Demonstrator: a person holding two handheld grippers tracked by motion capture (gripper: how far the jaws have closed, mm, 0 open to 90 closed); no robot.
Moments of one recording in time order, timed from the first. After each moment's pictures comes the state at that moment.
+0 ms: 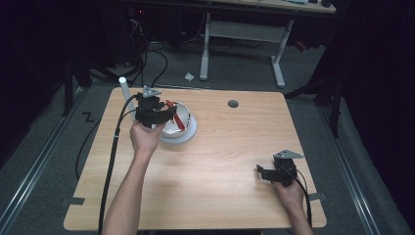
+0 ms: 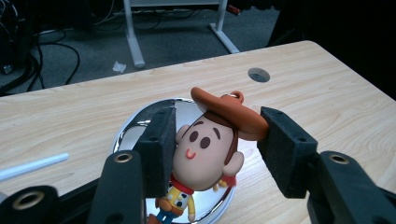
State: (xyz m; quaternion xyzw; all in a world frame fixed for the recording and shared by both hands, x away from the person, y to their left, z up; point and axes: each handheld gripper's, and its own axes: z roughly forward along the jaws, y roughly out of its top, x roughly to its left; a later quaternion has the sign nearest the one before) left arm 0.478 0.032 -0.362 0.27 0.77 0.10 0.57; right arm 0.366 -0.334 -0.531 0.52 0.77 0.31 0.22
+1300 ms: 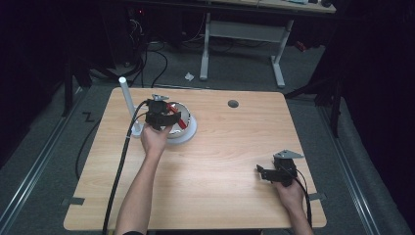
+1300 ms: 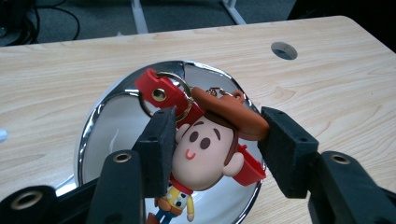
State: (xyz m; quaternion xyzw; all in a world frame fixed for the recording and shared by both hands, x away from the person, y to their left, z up) left arm 0.515 0.016 -0.416 0.26 0.80 0.11 0.52; right arm 0.366 -0.334 -0.531 0.52 0.77 0.31 0.22
